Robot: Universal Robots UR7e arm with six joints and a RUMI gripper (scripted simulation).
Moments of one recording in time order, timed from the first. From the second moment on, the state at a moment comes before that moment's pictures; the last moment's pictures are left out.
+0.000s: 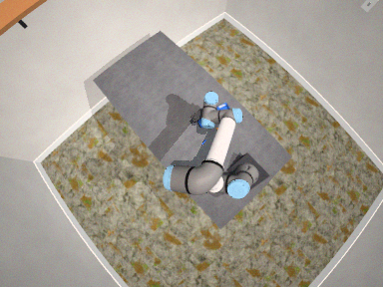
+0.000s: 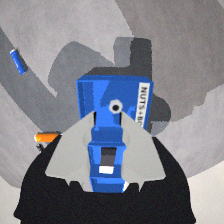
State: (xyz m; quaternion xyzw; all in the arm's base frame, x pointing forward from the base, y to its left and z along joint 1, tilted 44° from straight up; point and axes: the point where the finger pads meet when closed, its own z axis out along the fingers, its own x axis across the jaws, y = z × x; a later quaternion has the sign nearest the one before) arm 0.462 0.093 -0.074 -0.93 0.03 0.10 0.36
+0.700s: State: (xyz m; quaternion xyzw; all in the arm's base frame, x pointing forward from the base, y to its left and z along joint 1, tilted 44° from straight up) arm 0.466 0.077 -0.057 -0.93 0.03 0.10 0.36
